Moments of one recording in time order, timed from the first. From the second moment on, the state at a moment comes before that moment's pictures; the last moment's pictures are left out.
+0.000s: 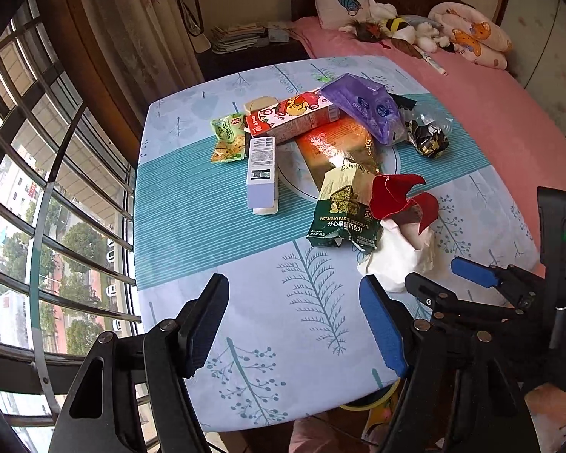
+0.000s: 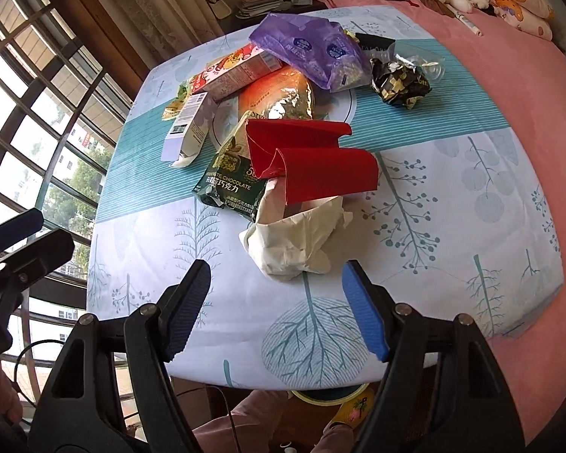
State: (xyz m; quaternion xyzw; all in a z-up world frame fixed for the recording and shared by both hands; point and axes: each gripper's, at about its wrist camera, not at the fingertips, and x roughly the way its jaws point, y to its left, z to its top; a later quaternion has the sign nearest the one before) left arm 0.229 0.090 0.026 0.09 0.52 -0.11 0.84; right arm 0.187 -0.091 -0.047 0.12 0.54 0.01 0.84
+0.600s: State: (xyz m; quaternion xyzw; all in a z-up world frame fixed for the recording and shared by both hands) left arm 0.335 0.024 -0.061 0.10 0.60 -0.23 0.76; right arm 0.209 -0.141 -0.073 0.23 0.50 -0.12 0.83
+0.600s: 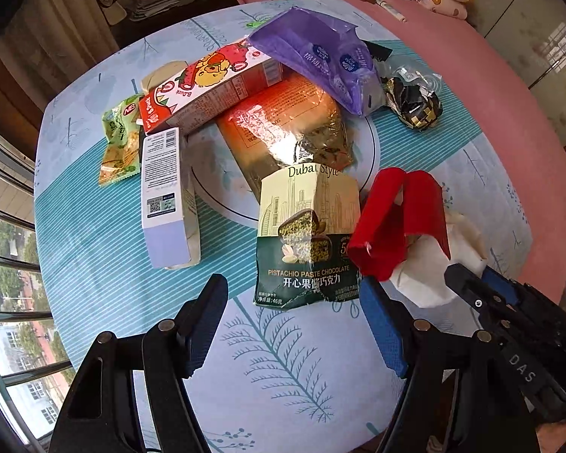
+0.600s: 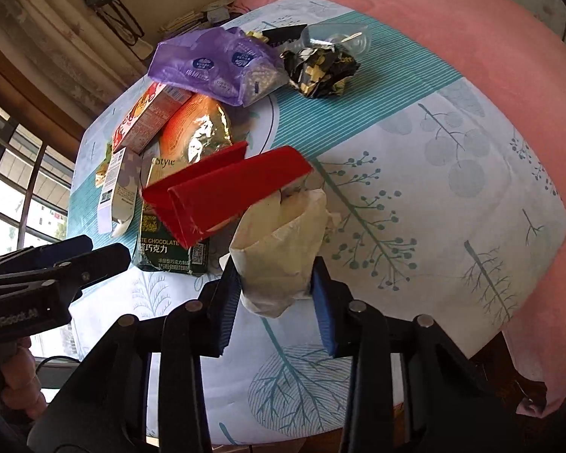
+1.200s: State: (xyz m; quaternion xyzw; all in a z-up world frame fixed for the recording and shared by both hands) left arm 0.375 -0.028 -0.110 0.13 0.62 -0.24 0.73; right arm 0.180 -0.154 -0.066 0.25 0.49 -0.16 0.82
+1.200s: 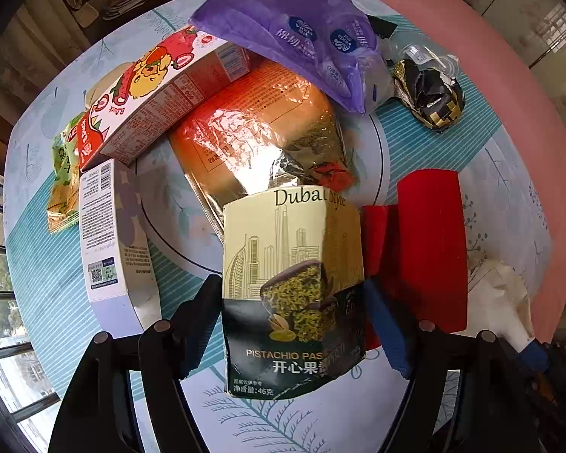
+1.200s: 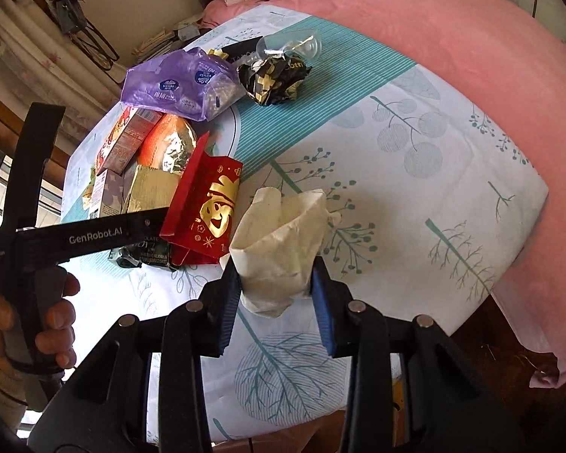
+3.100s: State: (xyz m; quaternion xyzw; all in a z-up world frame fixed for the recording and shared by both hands) left arm -0.030 -0.009 -0.151 -0.01 0.63 -0.07 0.77; right arm -0.037 -0.167 -0.152 0.08 0.61 0.13 0.78
